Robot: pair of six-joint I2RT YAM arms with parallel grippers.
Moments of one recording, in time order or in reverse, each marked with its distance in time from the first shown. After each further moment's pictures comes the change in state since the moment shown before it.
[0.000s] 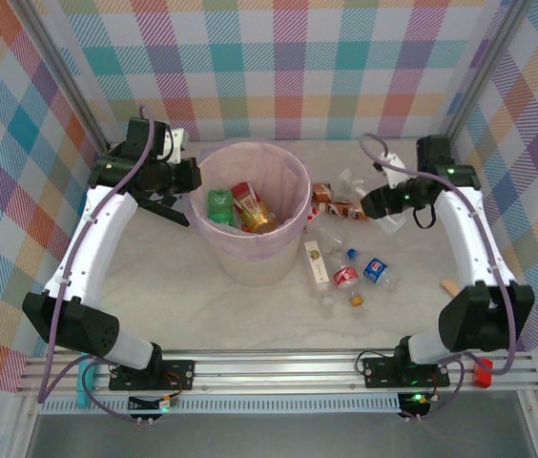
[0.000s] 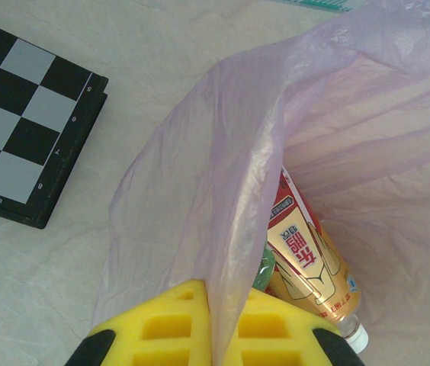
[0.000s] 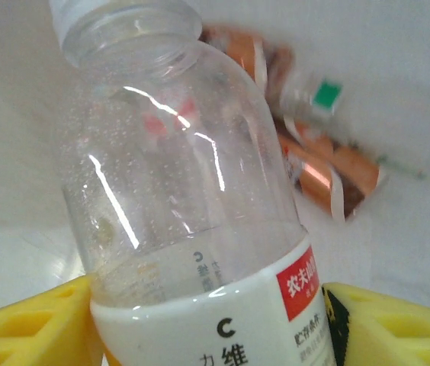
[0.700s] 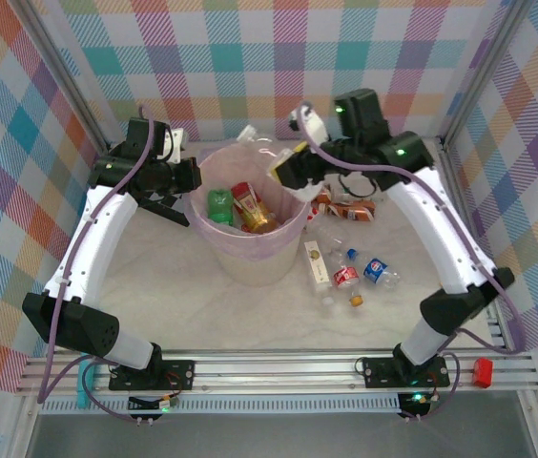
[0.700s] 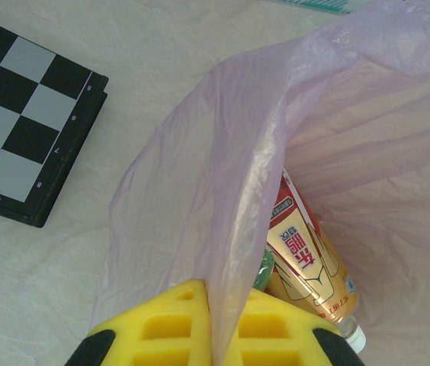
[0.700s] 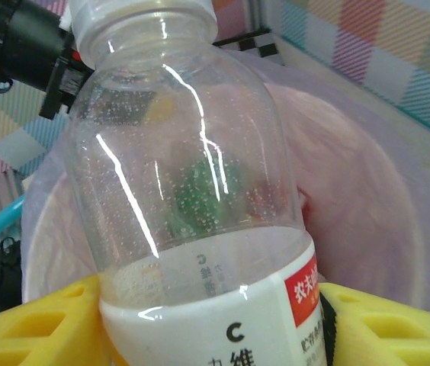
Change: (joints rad) left arm 0.000 0.000 0.000 0.001 0.000 -0.011; right arm 0.571 0.229 0.600 0.016 -0.002 0.282
